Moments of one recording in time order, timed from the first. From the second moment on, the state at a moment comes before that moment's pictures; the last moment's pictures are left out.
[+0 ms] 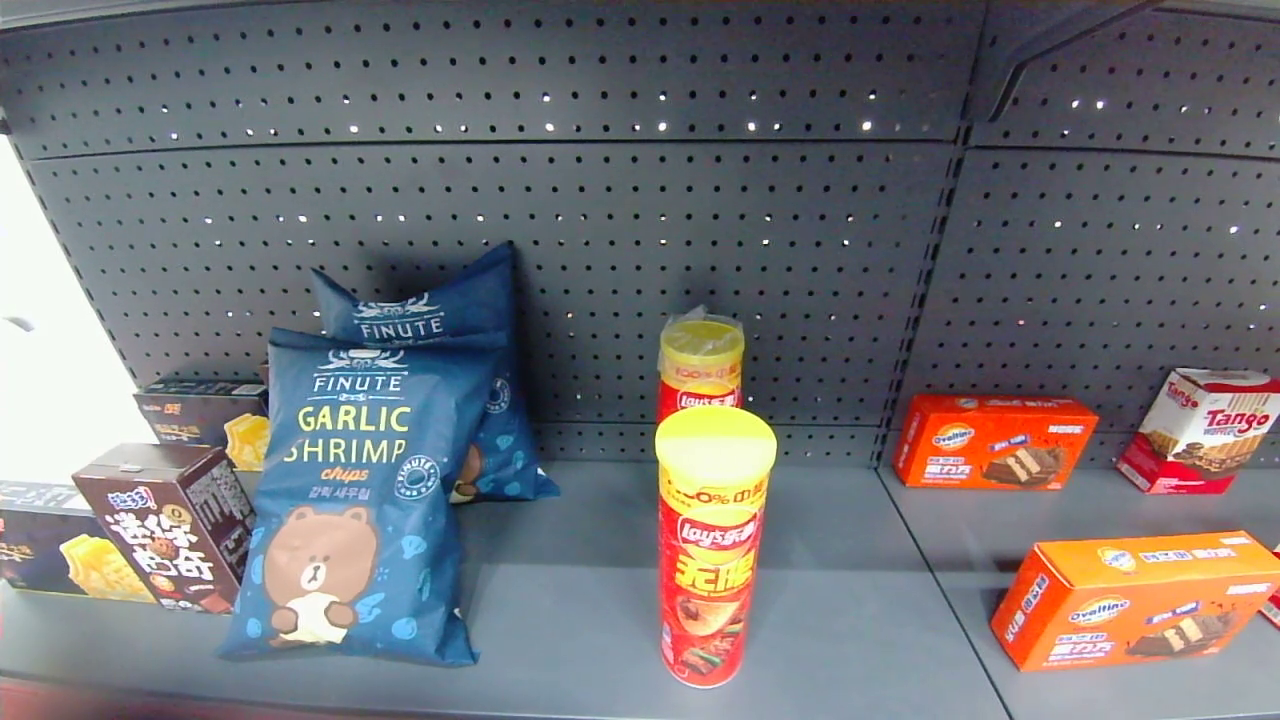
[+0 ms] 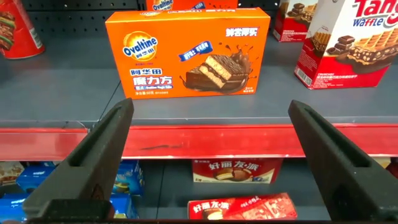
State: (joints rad) left arm 0.00 0.00 0.00 0.01 -0.04 0.01; right arm 0.00 0.01 0.00 0.00 -0.04 0.01
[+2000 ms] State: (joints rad) left arm 0.00 0.00 0.00 0.00 -0.02 0.00; right arm 0.00 0.00 0.00 0.00 -0.02 0.00
